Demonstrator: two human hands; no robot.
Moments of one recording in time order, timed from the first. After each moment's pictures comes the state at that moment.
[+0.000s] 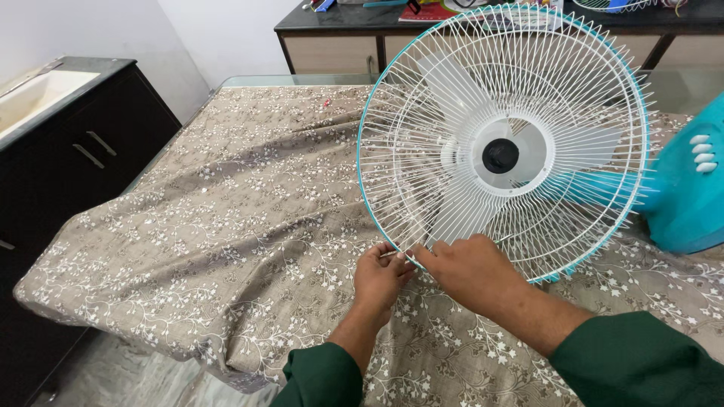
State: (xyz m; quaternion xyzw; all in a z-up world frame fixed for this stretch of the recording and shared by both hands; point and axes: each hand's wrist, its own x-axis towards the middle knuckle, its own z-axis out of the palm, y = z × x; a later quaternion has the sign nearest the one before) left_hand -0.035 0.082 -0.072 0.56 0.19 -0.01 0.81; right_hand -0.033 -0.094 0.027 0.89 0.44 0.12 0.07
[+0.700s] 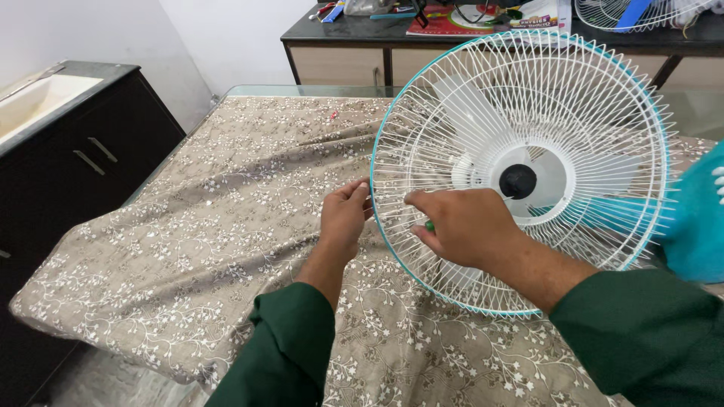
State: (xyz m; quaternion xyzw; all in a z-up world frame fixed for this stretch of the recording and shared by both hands) left_hand 0.081 0.171 -0.005 0.60 0.09 0.10 0.79; right_hand 0.021 -0.051 0.105 0.90 0.38 0.18 -0.09
